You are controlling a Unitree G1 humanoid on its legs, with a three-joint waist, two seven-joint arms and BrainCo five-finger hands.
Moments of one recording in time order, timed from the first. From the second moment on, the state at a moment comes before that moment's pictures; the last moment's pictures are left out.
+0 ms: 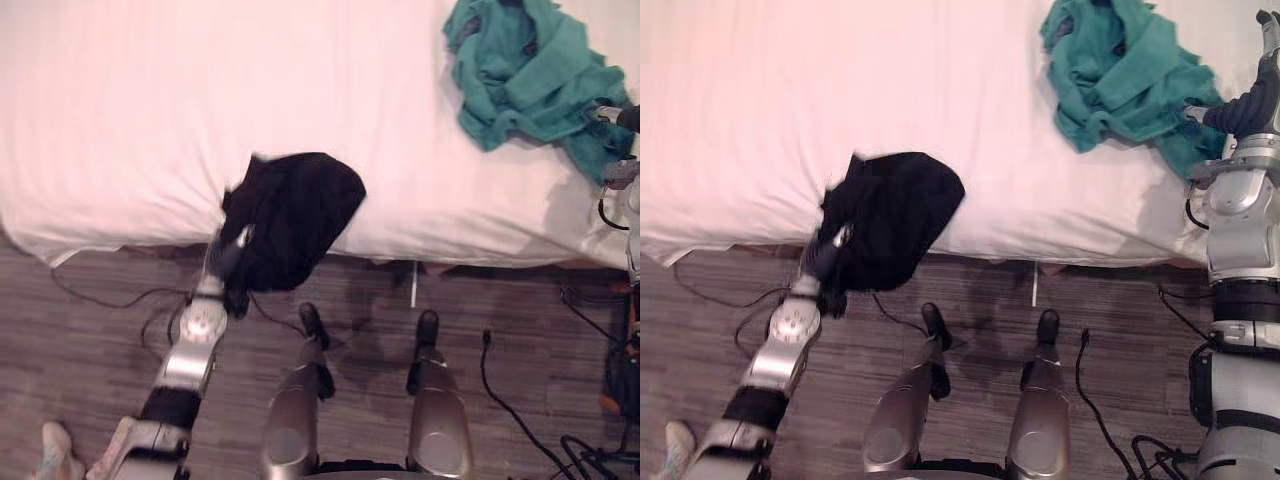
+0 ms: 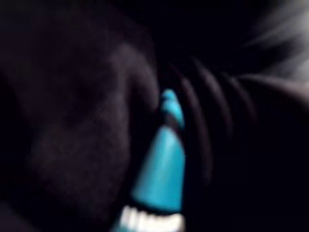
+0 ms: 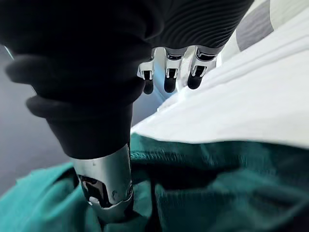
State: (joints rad) left arm -0.10 0.32 -0.06 0.28 -0.05 -0.16 0.15; right arm -0.78 -0.88 -0.09 0.54 -0.30 -0.02 -0.31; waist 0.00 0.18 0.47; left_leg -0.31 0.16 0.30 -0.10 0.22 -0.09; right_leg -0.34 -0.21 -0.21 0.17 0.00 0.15
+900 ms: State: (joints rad) left arm 0.04 0.18 -0.03 0.38 -0.09 -0.06 0.07; right arm -0.24 -0.24 -0.30 0.48 0.04 -0.06 -0.22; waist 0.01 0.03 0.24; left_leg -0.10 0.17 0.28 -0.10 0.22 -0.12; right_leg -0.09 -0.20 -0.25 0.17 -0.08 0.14
